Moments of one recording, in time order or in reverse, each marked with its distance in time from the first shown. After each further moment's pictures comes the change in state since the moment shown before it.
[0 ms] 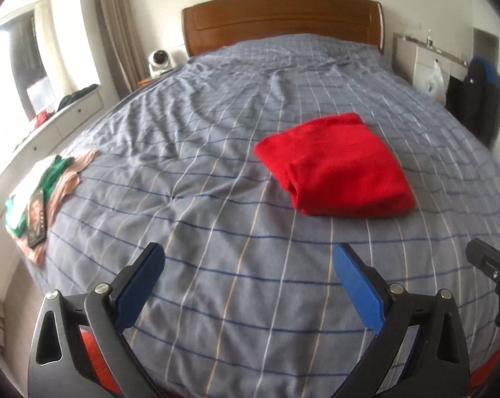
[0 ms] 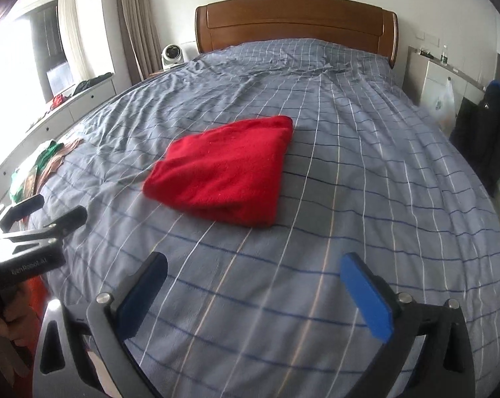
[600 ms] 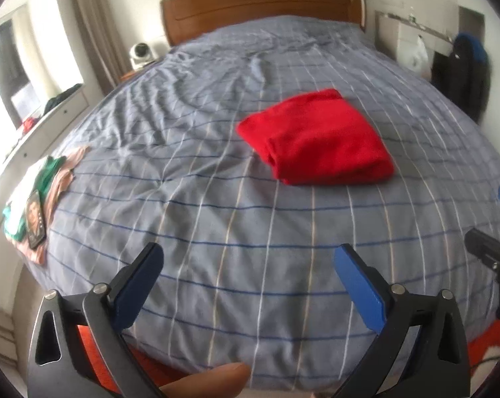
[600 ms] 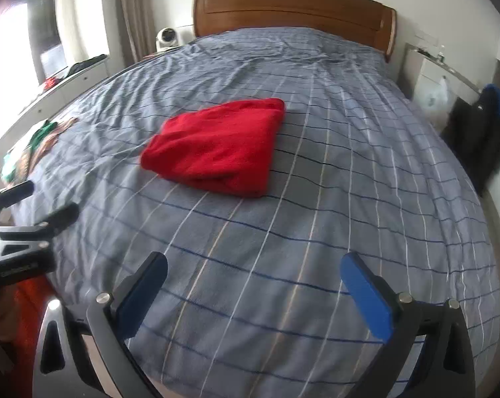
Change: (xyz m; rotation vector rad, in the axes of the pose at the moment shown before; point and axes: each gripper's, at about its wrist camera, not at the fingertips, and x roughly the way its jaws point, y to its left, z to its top) left arm -0.023 -0.009 -0.012 0.087 0.078 -0.049; right arm -0.020 0.001 -0.015 -0.065 0.065 -0.019
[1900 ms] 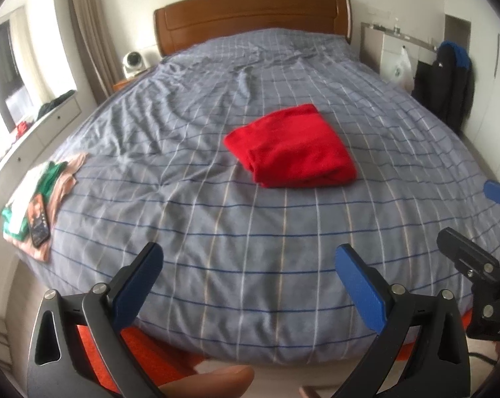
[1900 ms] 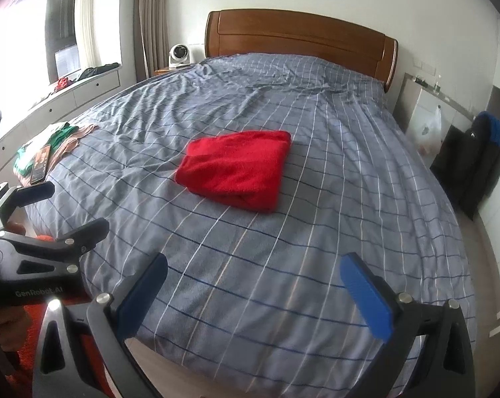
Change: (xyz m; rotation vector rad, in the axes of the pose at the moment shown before) left arm -0.059 -0.005 -0.009 -0.005 -0.043 -0.040; right arm -0.070 0.028 -0.009 -0.017 -0.103 -0.045
